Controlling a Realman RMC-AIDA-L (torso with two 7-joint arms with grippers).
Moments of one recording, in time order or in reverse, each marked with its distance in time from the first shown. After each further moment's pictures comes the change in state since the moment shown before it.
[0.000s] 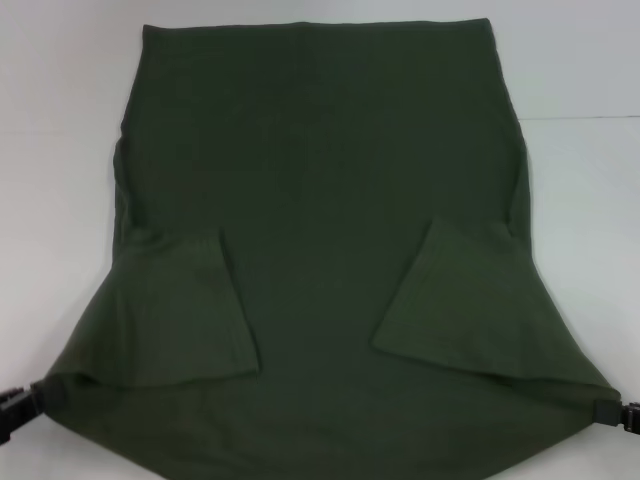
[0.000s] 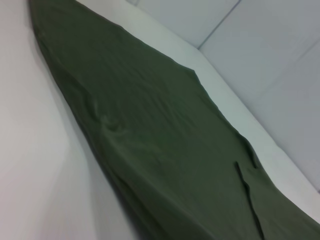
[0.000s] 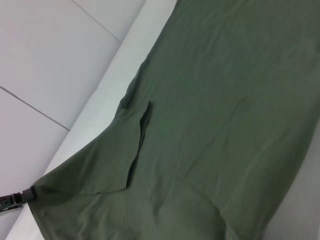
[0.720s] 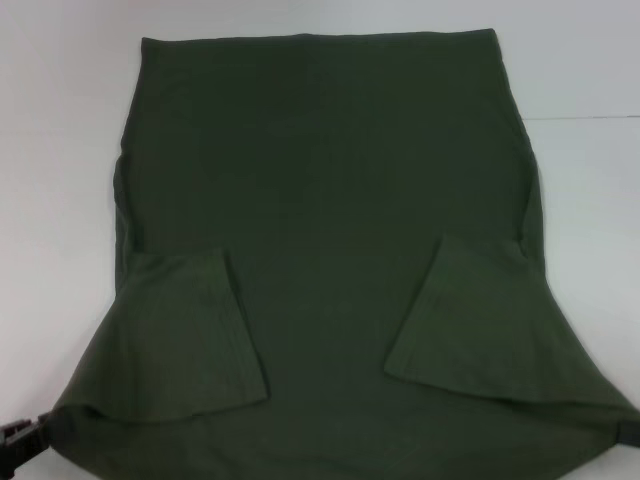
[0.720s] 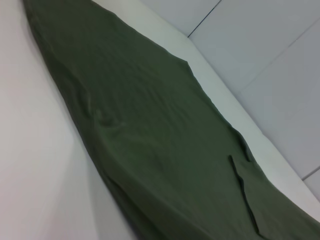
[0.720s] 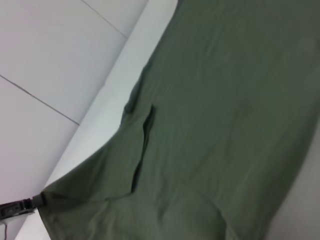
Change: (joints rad) left arm 0.042 -0.012 -0.011 -0.007 0.023 0.061 0.034; right arm -0.050 -0.019 0.013 -0.002 0.001 -0.070 -0.025
